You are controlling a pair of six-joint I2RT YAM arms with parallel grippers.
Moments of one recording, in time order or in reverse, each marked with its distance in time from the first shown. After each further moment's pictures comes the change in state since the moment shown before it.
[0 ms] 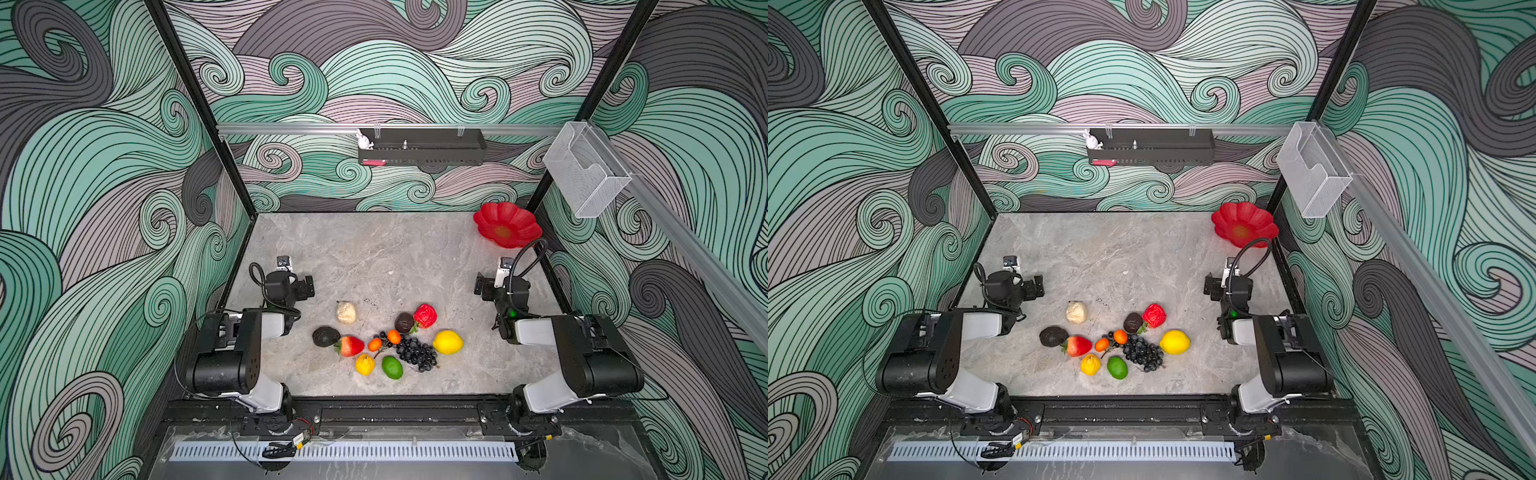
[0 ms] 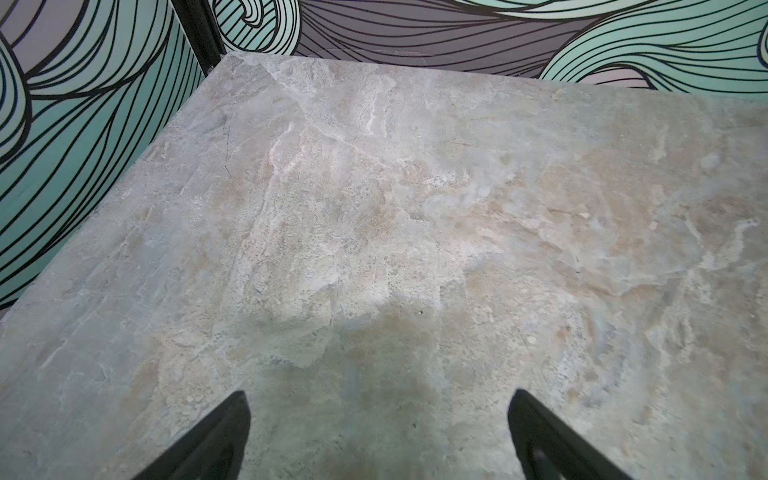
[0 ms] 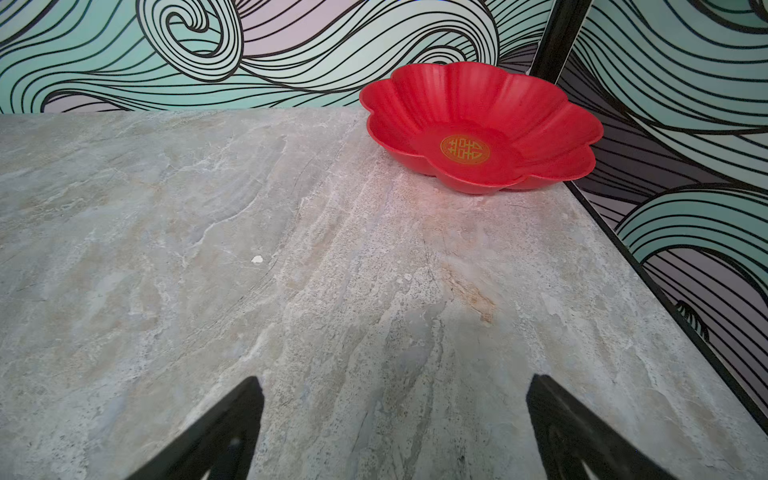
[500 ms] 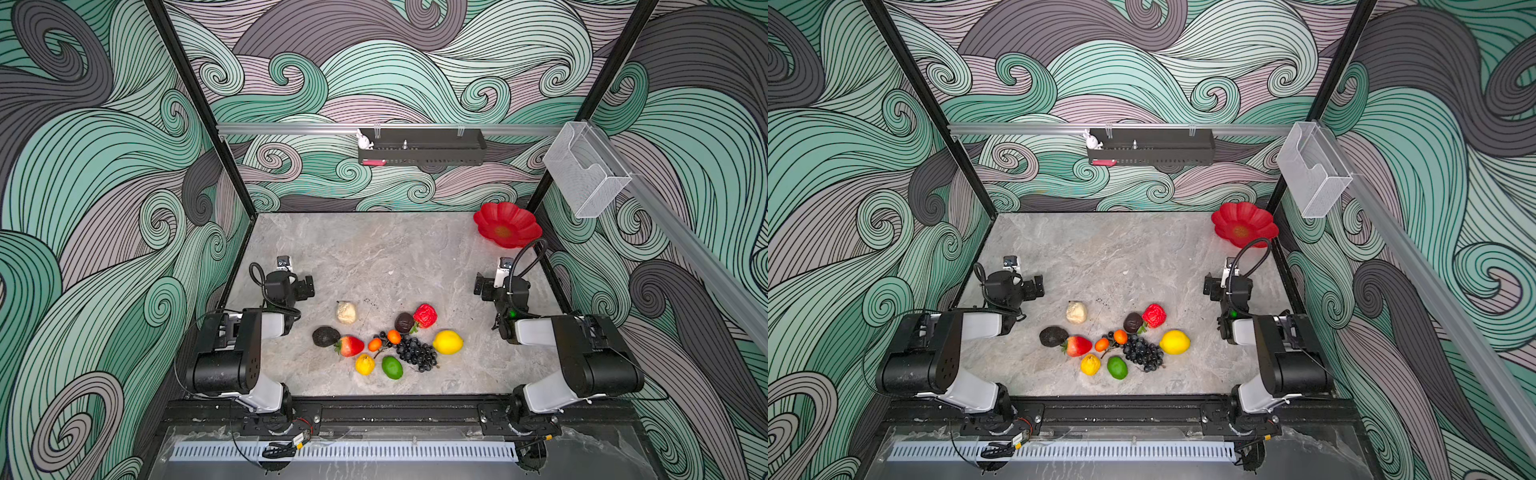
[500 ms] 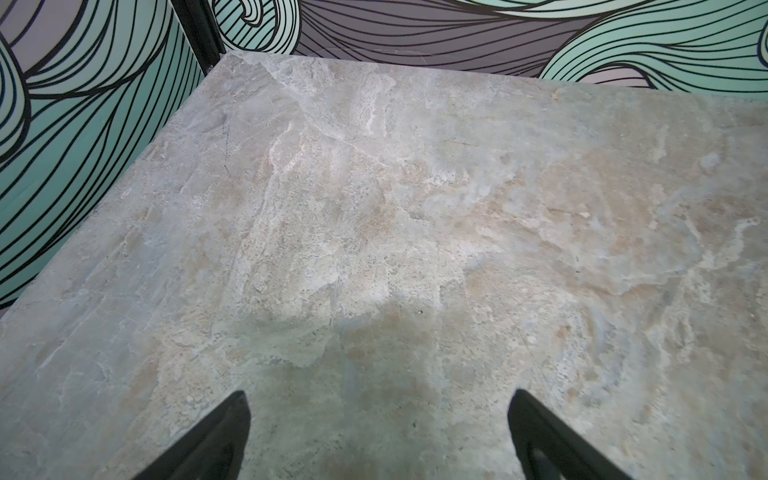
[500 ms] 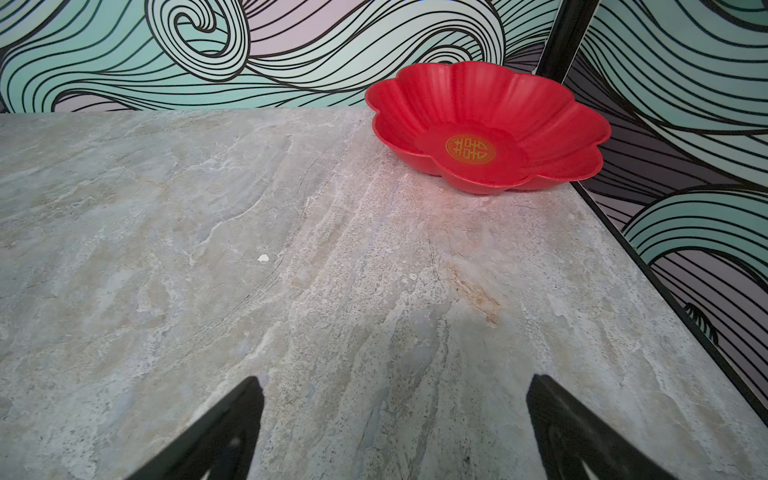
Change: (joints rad) left arm 0.003 0.000 0.001 -0.003 0.001 0.000; right arm -0.001 0.000 0.000 -0.001 -0.015 0.000
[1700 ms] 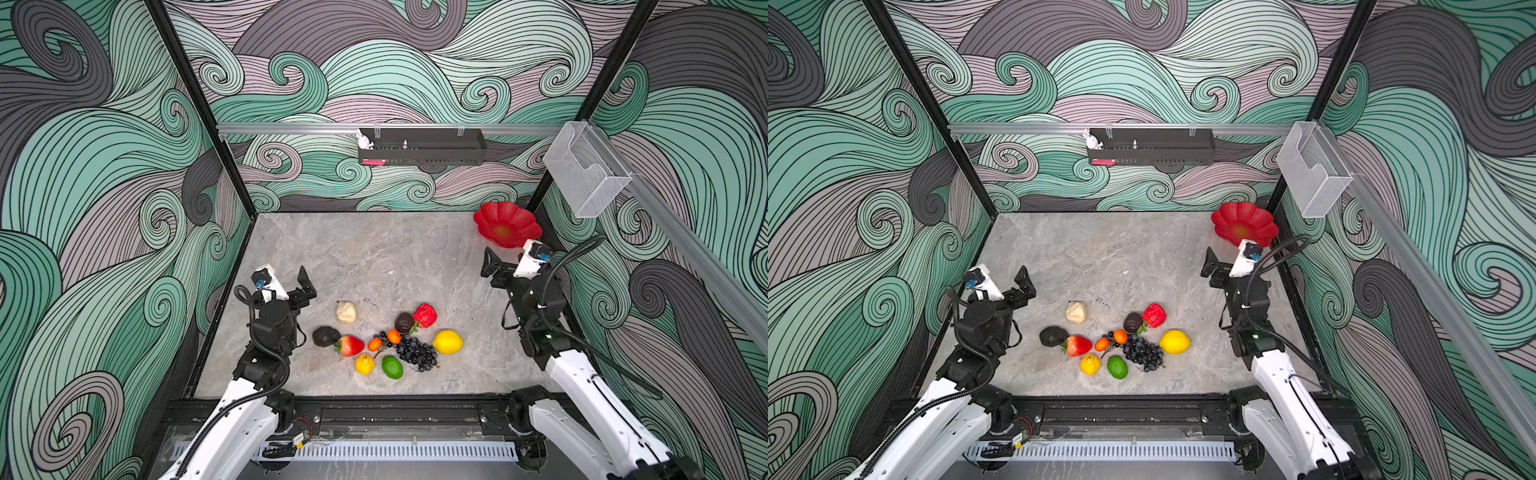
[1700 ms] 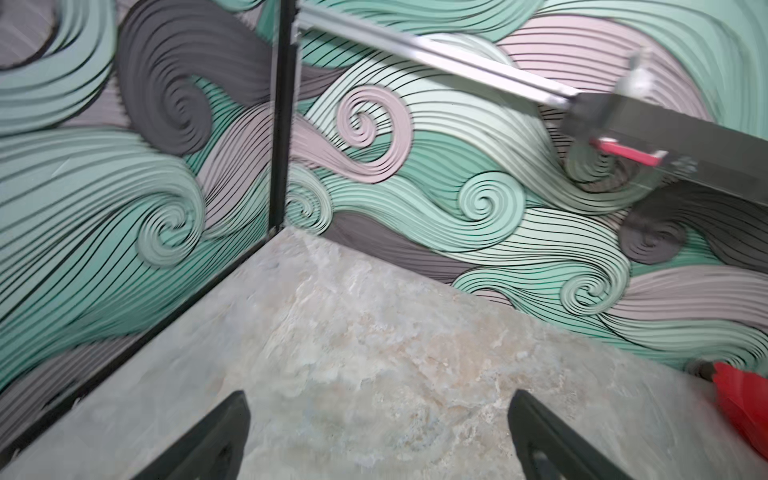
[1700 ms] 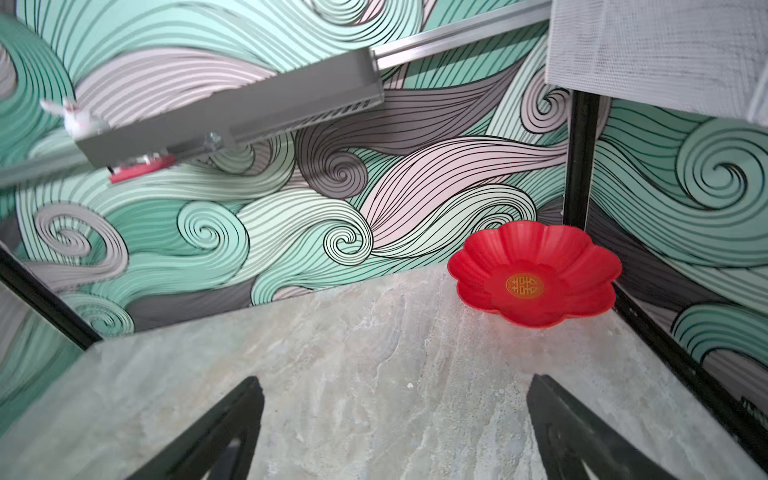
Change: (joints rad) left arm -0.408 -0.965 -0.061 -0.563 -0.580 -0.366; right arm 0.145 -0.777 0.143 -0.586 0.045 0.311
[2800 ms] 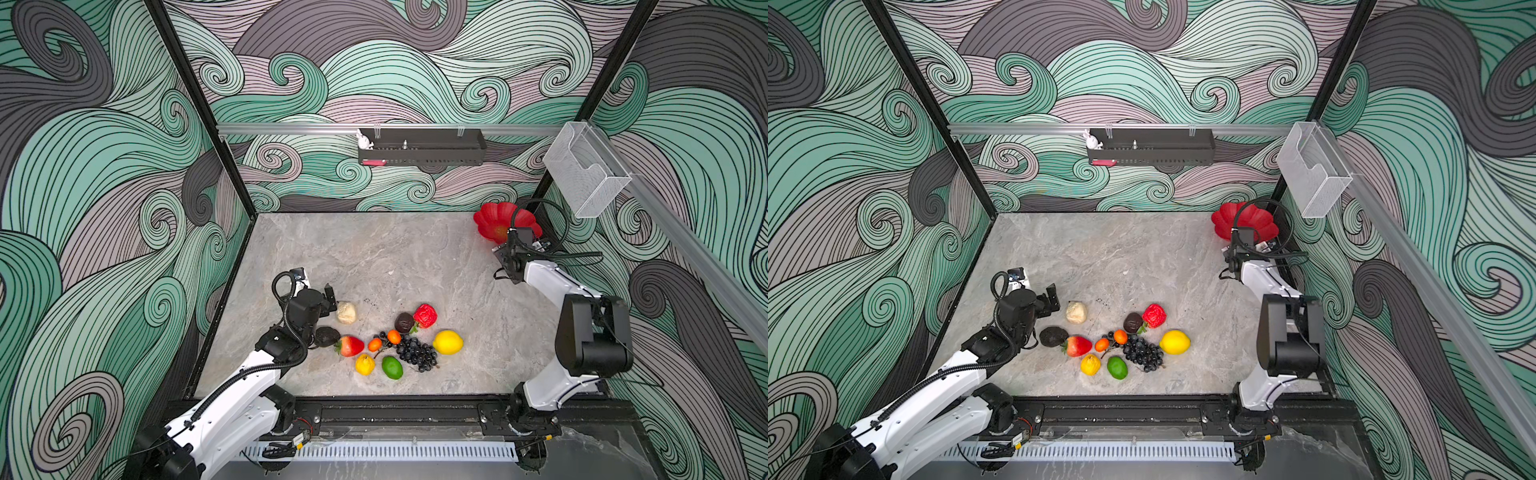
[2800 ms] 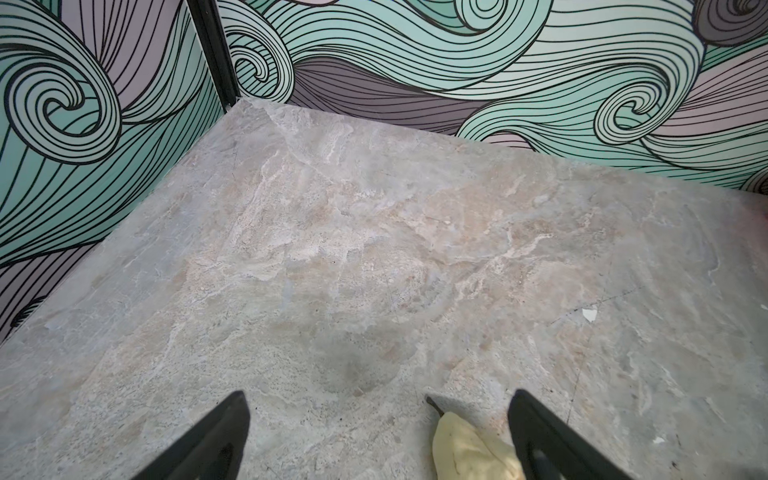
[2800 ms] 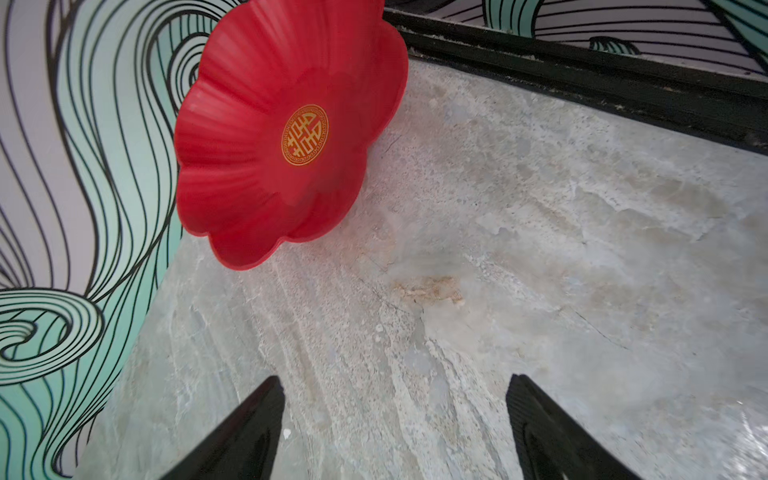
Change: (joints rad) left arm -0.150 0.274 0.075 -0.162 0.055 -0.003; right arm -0.227 0.953 0.606 -0.468 0.097 0.673
